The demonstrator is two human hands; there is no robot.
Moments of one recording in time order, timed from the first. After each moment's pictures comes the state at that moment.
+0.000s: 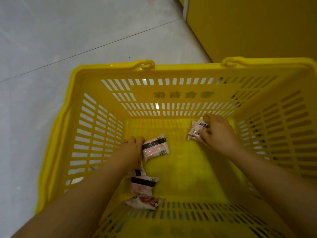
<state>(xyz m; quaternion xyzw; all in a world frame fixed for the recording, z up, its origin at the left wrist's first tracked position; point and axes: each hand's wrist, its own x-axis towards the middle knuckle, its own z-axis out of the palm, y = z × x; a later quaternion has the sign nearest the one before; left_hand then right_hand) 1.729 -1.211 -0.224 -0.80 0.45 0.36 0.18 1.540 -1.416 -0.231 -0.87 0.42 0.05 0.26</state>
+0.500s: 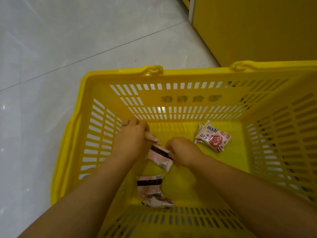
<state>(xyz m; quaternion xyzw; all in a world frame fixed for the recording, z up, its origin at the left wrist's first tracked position) 1.745 -1.232 -0.185 -0.89 0.42 0.17 0.01 1.612 -1.337 -0.242 -0.89 0.24 0.22 0.33</state>
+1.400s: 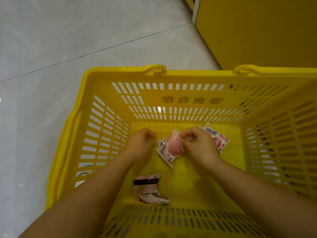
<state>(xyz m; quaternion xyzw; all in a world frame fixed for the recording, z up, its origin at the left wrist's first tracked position) 1.735 -1.232 -0.222 -0.85 0.24 0.40 -0.26 1.587 -1.349 -0.210 -0.65 0.46 -0.05 0.60</state>
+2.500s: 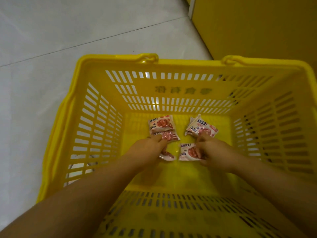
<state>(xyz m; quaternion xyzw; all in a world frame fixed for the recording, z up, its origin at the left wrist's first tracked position) 1.685 -1.223 -0.213 -0.74 0.61 0.28 0.06 1.512 -1.384 -0.207 -0.91 0.18 0.26 0.28</state>
